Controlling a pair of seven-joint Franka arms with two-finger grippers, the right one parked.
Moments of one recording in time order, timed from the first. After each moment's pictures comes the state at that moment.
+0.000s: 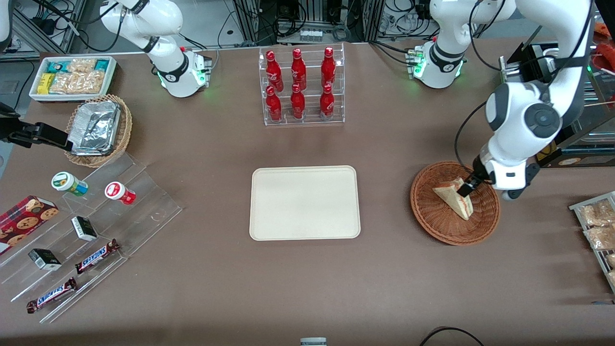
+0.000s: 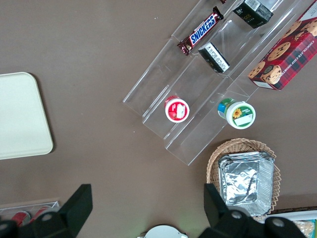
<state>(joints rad) -0.09 0.10 -0.02 -2.23 0.03 2.35 -0.92</state>
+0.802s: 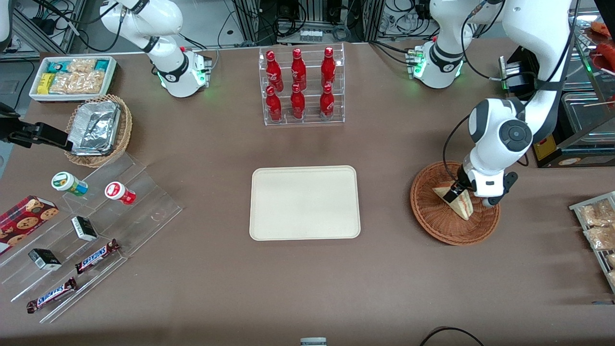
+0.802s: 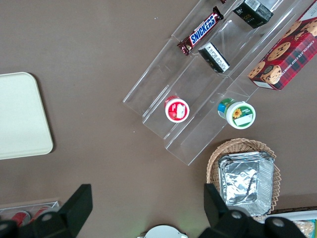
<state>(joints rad) -0.10 0.22 -0.02 -2.27 0.04 2.49 -0.93</state>
